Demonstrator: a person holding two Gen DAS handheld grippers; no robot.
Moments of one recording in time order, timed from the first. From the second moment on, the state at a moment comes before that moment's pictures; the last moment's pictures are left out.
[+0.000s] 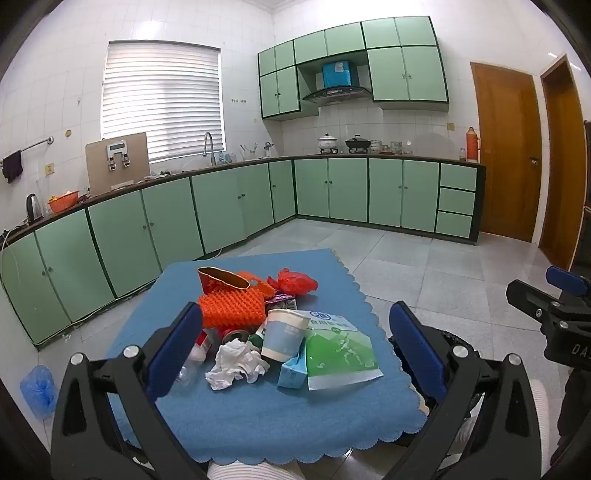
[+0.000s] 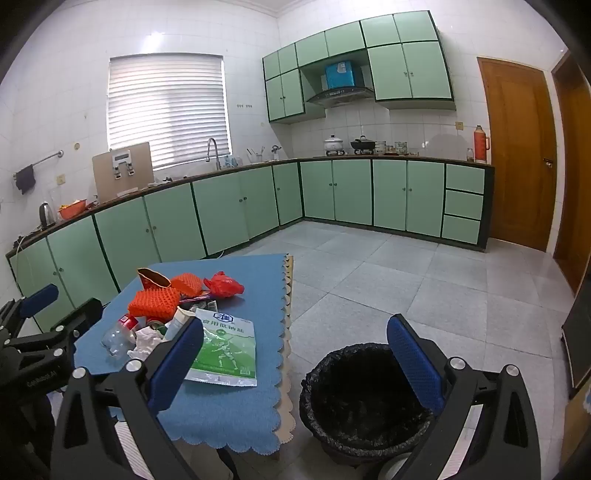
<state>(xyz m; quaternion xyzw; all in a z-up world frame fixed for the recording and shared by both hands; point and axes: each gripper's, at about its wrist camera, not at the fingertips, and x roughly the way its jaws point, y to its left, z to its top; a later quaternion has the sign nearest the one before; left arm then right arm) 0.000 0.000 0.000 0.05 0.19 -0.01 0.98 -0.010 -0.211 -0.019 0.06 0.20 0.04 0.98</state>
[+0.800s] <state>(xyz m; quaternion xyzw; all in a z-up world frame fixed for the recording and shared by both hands) -0.002 0.006 0.001 0.05 0.19 -0.01 0.98 -0.010 -0.211 -0.020 0.06 0.20 0.03 0.98</state>
